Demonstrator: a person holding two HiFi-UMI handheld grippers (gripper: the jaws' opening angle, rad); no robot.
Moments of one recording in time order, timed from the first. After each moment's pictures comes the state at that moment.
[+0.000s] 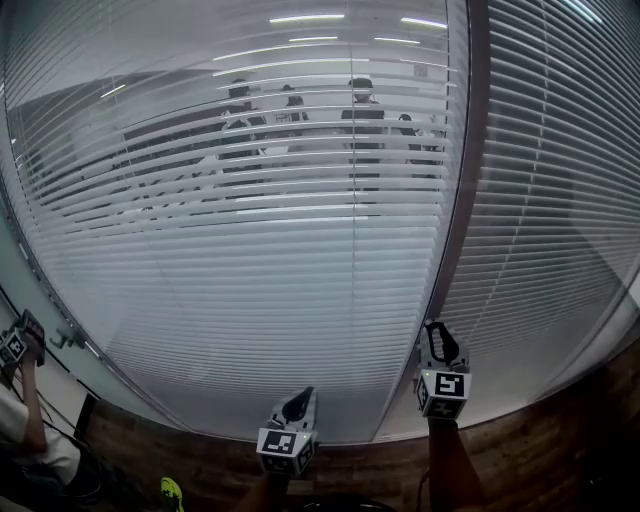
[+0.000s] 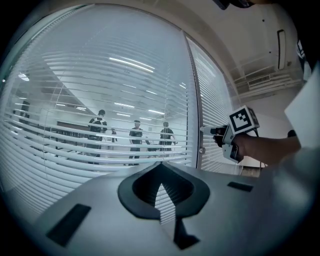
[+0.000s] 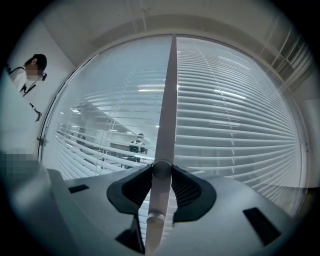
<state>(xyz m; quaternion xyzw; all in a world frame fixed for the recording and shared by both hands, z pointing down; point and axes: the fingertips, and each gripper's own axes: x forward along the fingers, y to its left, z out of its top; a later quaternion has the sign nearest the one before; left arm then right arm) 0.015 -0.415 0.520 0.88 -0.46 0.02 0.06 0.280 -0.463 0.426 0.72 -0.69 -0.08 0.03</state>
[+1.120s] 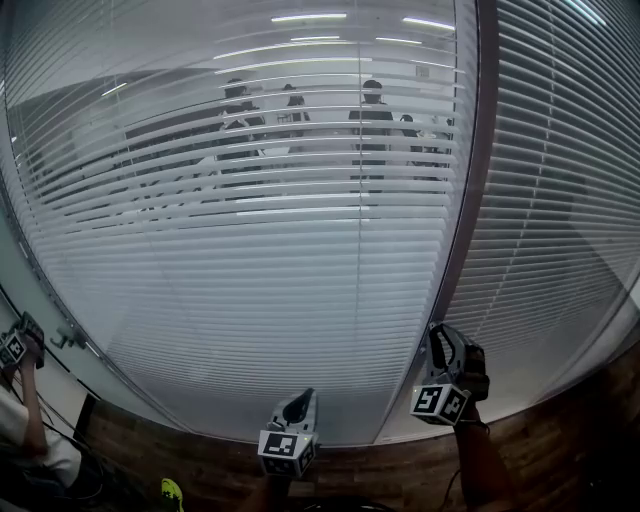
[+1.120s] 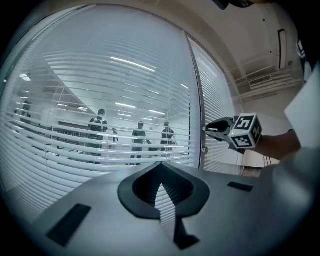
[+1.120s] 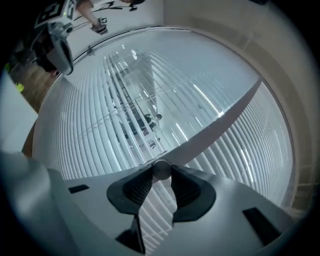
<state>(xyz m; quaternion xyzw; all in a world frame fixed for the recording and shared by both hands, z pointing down) 0.006 -0.418 0.521 0.88 -0.47 0.02 0.06 0.266 -0.461 0.429 0.64 -0.58 -0.35 0.37</state>
